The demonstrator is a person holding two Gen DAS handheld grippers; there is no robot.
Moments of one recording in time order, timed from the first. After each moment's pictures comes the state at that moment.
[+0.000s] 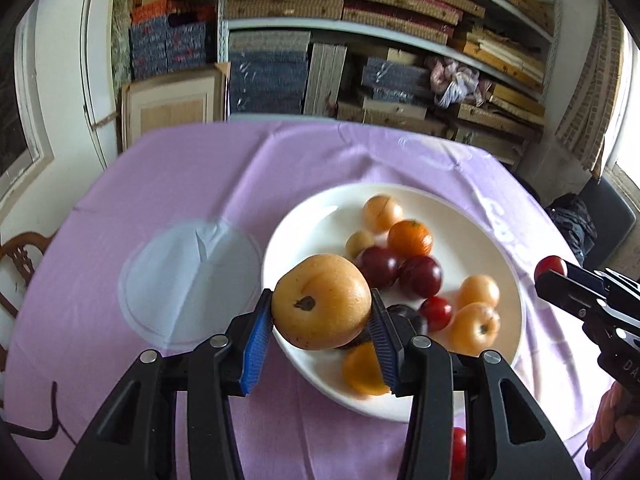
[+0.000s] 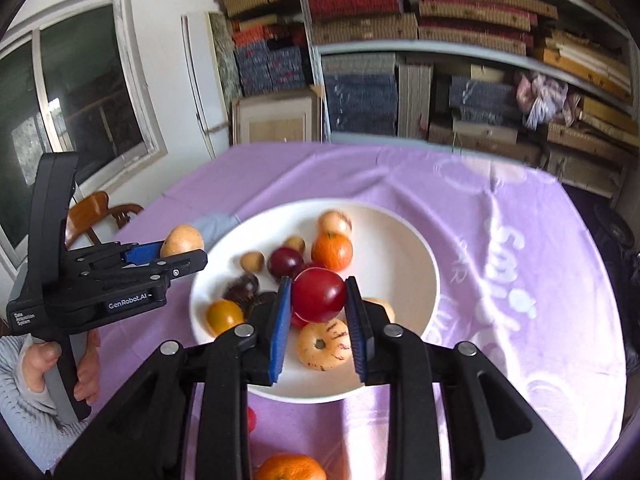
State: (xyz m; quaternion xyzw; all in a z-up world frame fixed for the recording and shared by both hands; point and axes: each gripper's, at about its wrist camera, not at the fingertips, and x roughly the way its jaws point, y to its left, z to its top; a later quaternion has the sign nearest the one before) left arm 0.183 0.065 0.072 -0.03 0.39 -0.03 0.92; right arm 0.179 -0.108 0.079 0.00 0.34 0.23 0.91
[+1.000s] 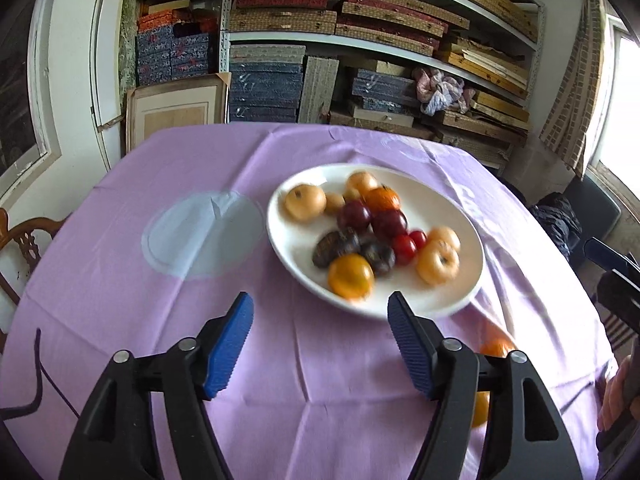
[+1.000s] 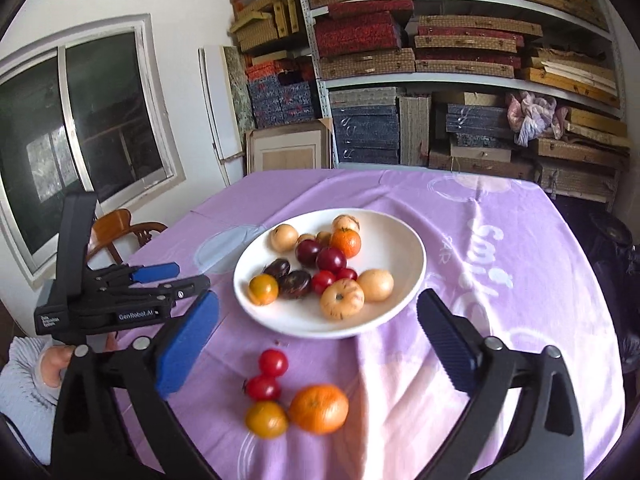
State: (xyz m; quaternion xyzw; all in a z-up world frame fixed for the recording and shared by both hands) left arm 0.079 0.059 0.079 -0.04 0.36 -0.04 0.93; right arm 0.050 -0.162 0.094 0.04 0.25 0.25 0.93
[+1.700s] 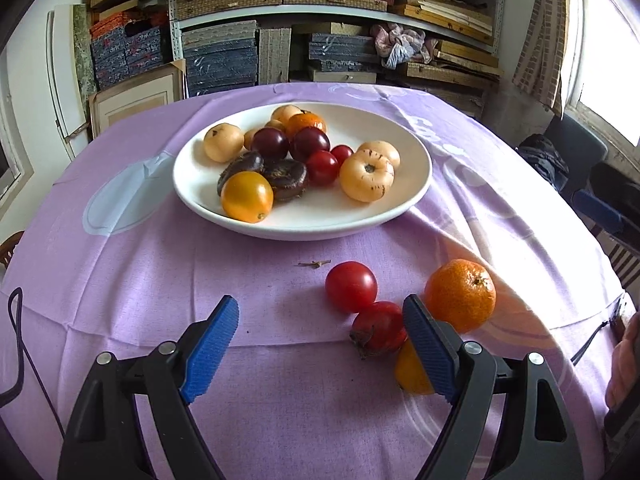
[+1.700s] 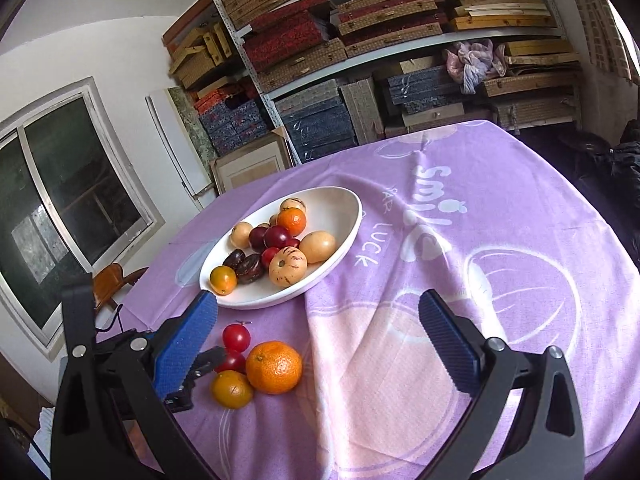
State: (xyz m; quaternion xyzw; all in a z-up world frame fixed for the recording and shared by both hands) left arm 0.071 -0.016 0.025 0.02 0.40 -0.09 0.91; right arm 0.042 -0.223 0.054 0.16 0.27 0.20 0.93
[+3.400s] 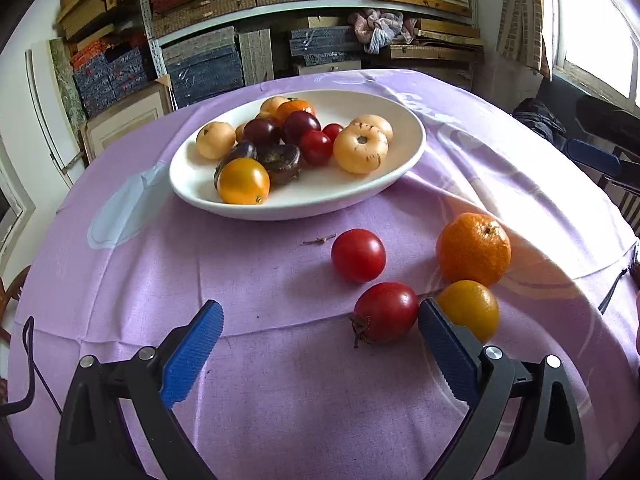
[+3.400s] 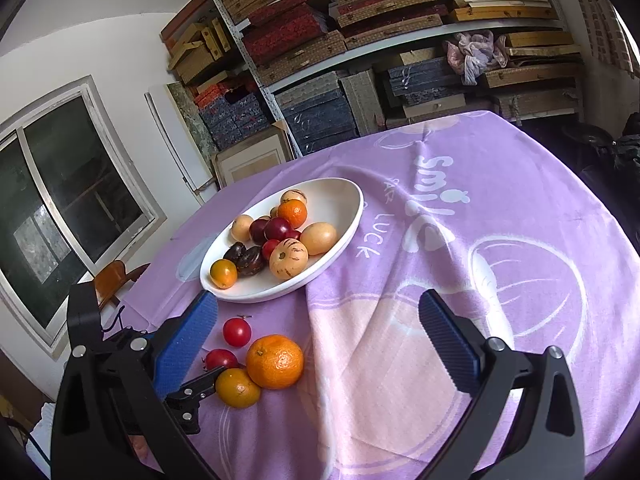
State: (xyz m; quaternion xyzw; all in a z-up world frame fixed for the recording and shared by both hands) left arm 0.063 -0.015 0.012 0.09 0.40 -0.09 0.91; right arm 0.049 -0.223 0.050 0.16 0.28 0.20 0.92
